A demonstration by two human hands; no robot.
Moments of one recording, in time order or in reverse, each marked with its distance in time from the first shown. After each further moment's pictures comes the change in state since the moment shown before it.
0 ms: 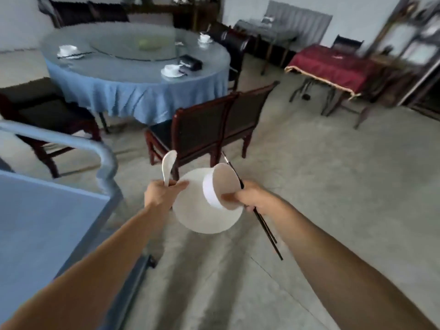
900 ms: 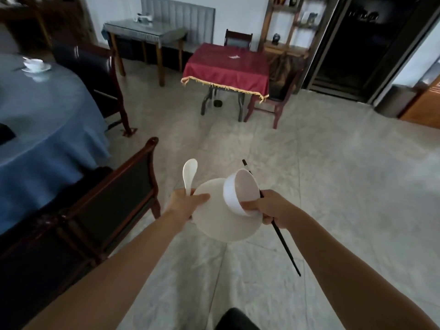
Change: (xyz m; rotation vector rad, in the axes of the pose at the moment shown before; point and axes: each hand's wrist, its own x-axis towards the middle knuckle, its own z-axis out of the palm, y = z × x) left_hand 0.392 0.370 0.737 0.069 -0.630 0.000; right_hand 0.449 0.138 -0.669 0.453 0.392 0.291
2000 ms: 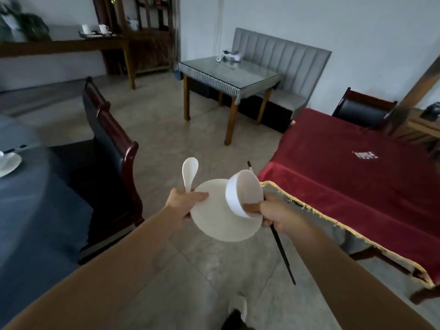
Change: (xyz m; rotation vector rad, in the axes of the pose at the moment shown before) left_hand 1.251 0.623 -0.188 -0.223 0.334 0.001; right_hand 1.218 -0.864 0.035 -0.136 -0.255 -0.190
